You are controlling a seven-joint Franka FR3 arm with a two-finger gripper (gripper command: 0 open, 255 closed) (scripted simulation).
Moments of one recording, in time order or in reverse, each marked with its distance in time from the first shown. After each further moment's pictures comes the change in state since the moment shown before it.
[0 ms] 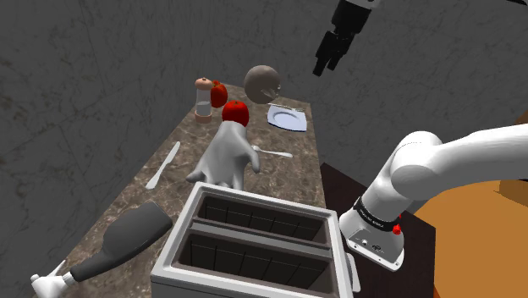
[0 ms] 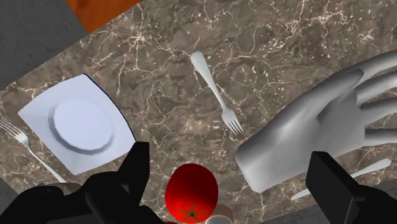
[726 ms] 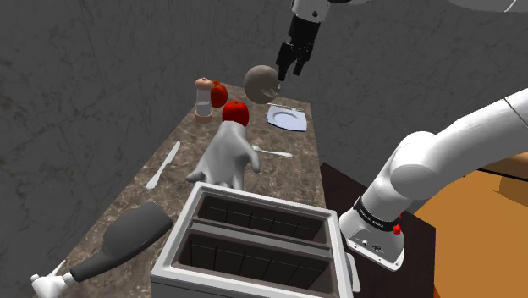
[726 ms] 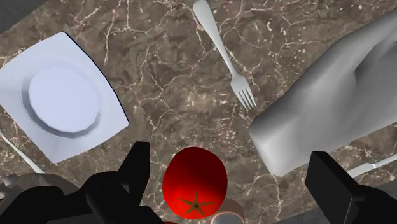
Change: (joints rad) arm -0.019 0.344 -0.002 0.106 -0.011 0.184 -0.001
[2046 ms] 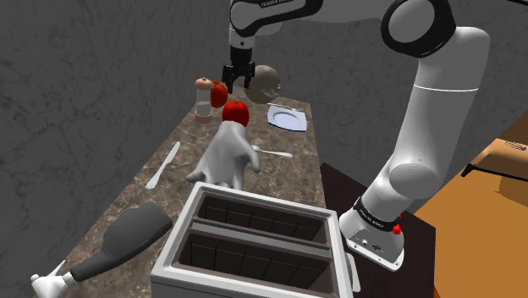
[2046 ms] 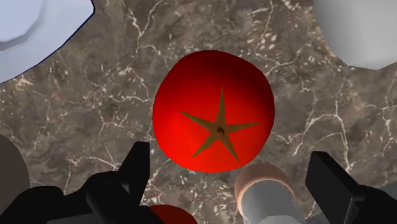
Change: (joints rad) arm -0.020 0.787 -0.013 0.571 -0.030 0.105 0.004
